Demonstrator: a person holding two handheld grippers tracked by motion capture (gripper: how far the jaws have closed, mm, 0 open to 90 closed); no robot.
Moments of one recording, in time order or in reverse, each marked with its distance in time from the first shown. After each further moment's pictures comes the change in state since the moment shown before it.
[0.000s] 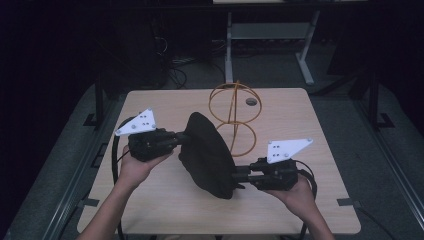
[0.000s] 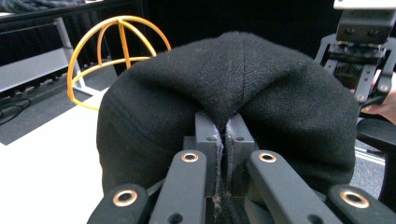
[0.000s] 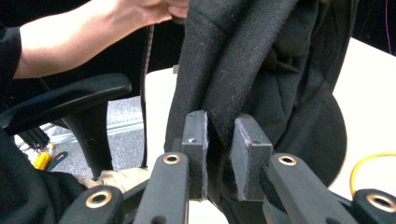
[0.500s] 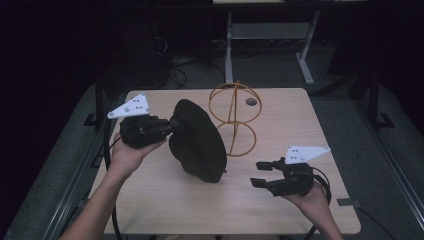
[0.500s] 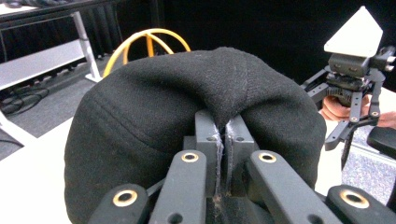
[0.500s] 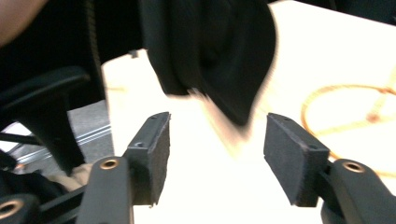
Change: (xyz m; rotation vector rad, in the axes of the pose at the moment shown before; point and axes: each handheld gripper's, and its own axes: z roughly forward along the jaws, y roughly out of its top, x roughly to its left) left arm 0.017 0.027 -0.014 0.037 0.057 -0.036; right arm -0.021 -0.055 -0.031 0.018 -0.178 0.169
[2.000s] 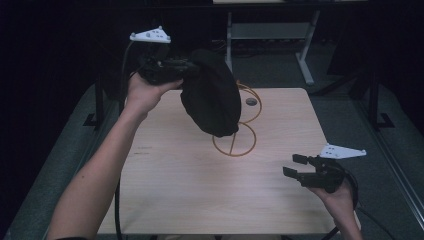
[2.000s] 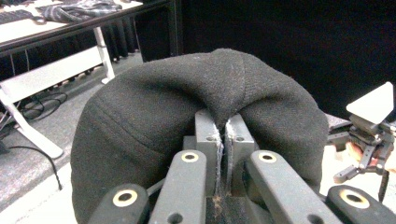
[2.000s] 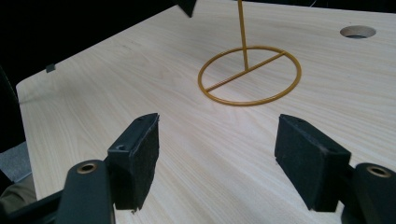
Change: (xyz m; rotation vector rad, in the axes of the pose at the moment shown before) left arm 0.055 0.114 0.049 0.021 0.033 -0.011; right arm -0.057 -0.048 -0.047 -0.066 -0.209 0.151
